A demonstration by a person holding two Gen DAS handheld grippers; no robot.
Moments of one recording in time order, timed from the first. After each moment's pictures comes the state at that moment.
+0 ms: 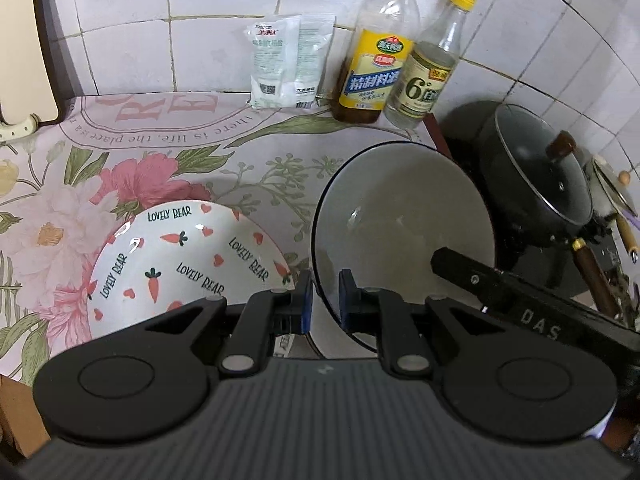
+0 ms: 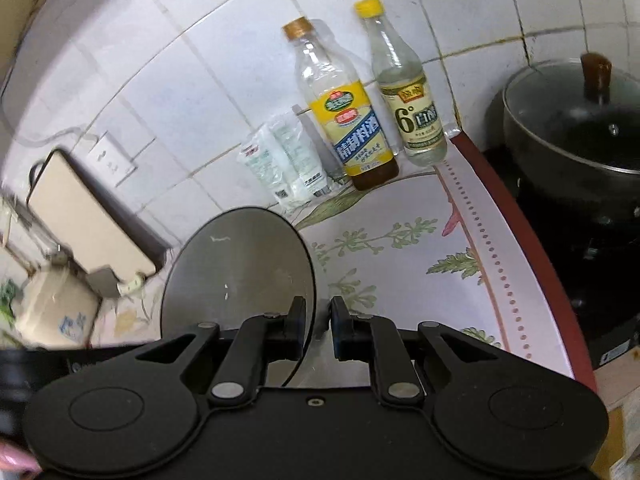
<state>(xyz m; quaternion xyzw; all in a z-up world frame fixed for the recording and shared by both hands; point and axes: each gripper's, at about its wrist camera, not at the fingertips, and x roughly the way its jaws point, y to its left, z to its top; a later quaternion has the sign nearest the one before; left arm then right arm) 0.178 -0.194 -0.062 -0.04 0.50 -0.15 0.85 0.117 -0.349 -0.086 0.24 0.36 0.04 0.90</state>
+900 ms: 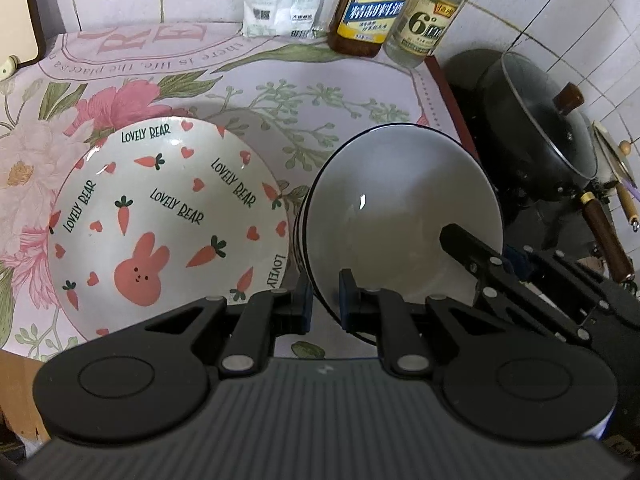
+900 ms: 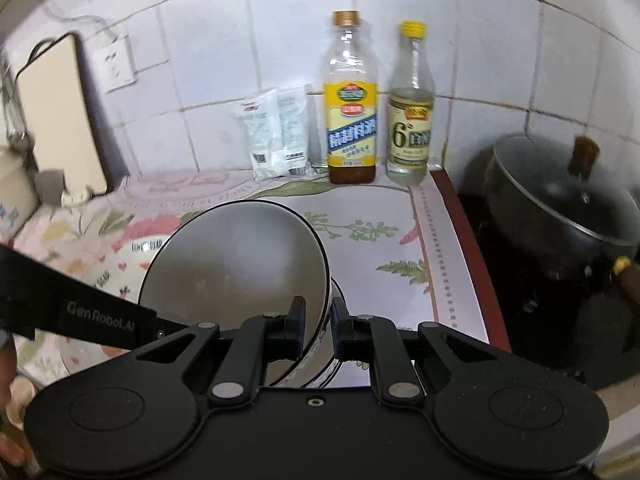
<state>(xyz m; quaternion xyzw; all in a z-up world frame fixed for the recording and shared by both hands) 0.168 -0.196 -0.110 -0.06 0.56 -0.16 0.81 0.091 -0.311 -0.107 0.03 0.36 0.01 0.93</state>
